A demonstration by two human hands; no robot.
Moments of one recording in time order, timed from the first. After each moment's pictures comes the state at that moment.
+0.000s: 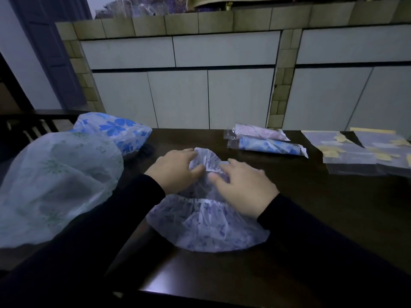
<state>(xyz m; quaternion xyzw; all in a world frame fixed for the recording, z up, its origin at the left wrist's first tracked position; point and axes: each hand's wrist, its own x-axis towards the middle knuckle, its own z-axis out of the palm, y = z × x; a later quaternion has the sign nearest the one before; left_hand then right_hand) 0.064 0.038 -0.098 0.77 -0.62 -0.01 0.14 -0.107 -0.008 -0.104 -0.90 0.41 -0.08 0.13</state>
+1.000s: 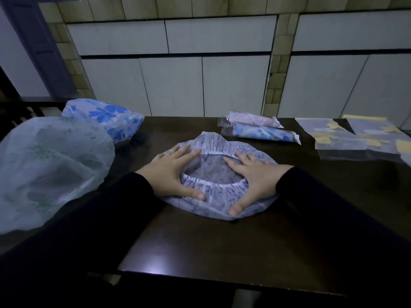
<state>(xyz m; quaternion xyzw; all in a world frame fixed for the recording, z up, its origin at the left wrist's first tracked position) 0.079 0.047 -0.126 0.72 -0.68 -0.10 0.02 -0.139 -0.060 -0.118 -0.90 0.36 0.20 0.12</state>
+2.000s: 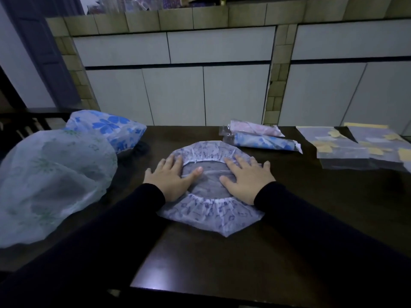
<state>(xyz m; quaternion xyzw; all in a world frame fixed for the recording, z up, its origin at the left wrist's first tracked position) 0.072 0.031 -0.138 0.85 -0.52 -0.09 0.02 -0.112 -0.066 -0.145 -0.90 0.44 0.04 0.03</state>
